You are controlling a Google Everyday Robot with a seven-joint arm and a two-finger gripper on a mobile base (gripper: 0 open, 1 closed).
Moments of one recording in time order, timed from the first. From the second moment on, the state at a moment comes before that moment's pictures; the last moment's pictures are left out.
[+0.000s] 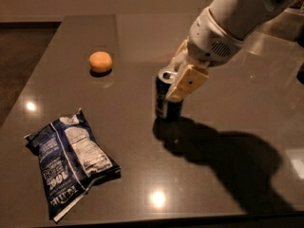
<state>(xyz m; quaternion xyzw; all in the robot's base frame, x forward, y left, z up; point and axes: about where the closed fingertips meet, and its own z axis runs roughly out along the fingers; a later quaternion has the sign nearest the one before) 0.481 -0.064 0.951 -0.66 0.71 0.15 0.22</state>
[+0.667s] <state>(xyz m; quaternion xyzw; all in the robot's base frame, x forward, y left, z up) 0.434 -0.009 0.947 -0.72 0.65 0.17 0.19</state>
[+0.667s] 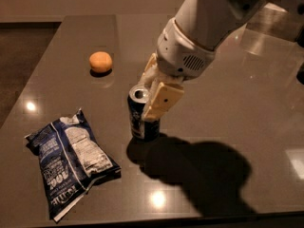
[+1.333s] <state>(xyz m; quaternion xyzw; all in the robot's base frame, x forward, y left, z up) 0.420 0.017 0.929 -0.75 0.61 0.16 0.18</state>
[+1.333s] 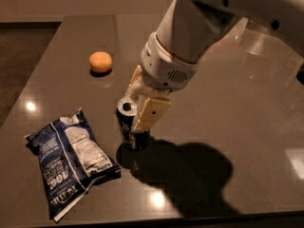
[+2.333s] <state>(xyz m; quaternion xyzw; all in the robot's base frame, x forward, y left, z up) 0.435 -0.002 0.925 -0.75 0.62 0.13 0.20</state>
